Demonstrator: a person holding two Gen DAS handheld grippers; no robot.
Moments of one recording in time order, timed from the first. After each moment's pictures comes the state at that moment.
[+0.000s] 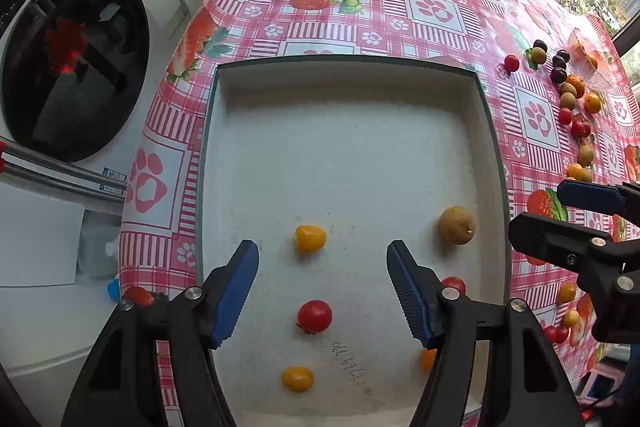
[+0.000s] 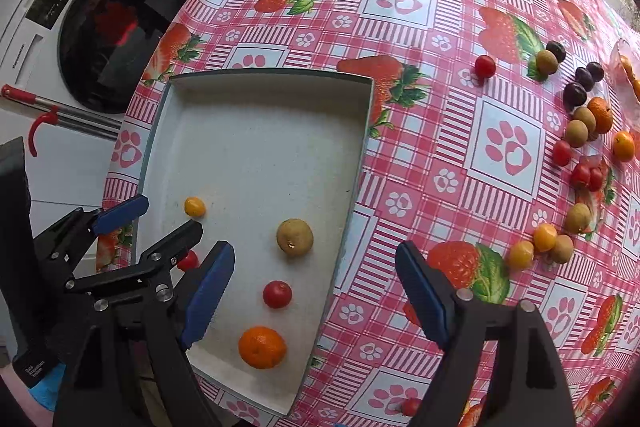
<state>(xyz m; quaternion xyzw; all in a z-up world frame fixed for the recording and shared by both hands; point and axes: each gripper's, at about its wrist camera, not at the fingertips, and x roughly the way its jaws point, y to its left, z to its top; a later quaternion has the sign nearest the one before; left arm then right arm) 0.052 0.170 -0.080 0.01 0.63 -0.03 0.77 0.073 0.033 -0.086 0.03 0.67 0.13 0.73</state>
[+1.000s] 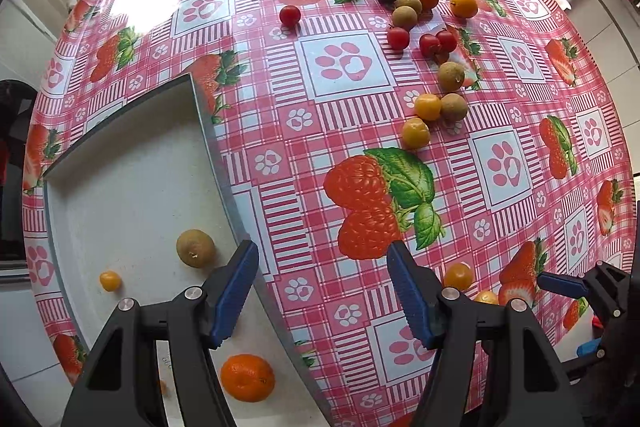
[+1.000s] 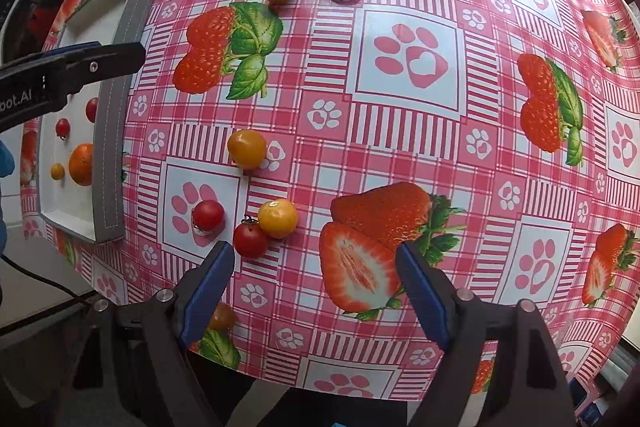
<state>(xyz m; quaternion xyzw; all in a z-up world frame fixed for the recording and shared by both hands) 0.036 0.003 -0.076 0.11 0.64 -0.17 0.74 -0.078 -0.118 -0.127 0.05 0.72 0.03 0.70</state>
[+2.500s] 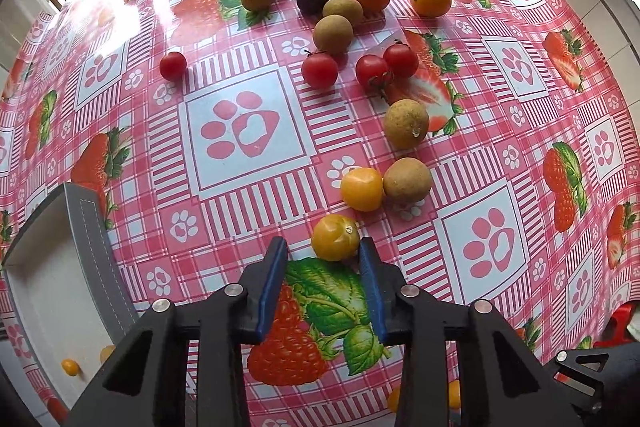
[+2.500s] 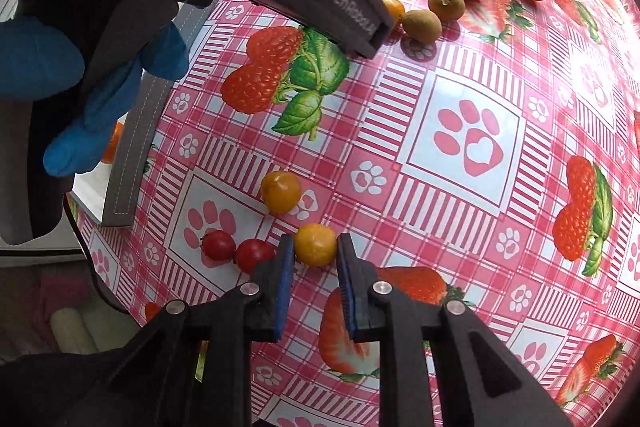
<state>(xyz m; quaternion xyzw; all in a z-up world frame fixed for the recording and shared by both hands) 0.075 -0.096 -0.126 0.13 0.63 -0.21 0.74 -0.046 -0.099 -0.133 -0.01 0.67 0.14 0.73</state>
